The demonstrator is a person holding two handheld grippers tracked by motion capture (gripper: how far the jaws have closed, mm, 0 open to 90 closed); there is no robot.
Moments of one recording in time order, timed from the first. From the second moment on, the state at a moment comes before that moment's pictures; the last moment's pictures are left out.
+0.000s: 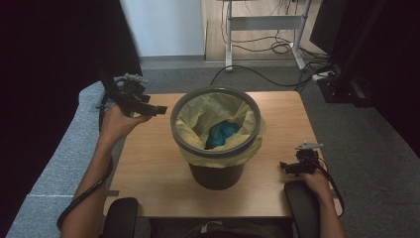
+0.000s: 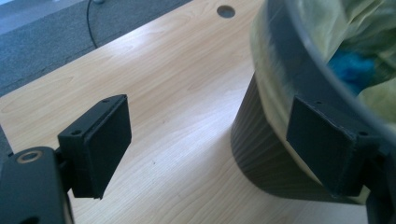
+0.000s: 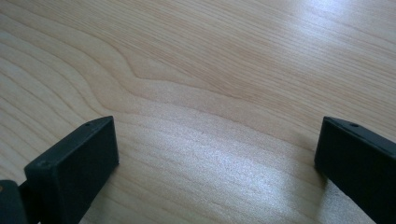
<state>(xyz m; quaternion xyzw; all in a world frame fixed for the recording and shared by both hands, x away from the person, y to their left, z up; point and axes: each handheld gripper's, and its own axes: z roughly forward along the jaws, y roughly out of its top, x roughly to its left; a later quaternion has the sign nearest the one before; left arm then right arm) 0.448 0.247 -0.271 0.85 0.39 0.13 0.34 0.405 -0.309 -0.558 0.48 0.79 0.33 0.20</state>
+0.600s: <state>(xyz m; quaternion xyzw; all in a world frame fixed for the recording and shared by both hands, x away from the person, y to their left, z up) 0.466 0.207 -0.254 0.85 0.38 0.10 0.33 0.405 -0.309 -0.558 0.47 0.79 0.34 0.20</state>
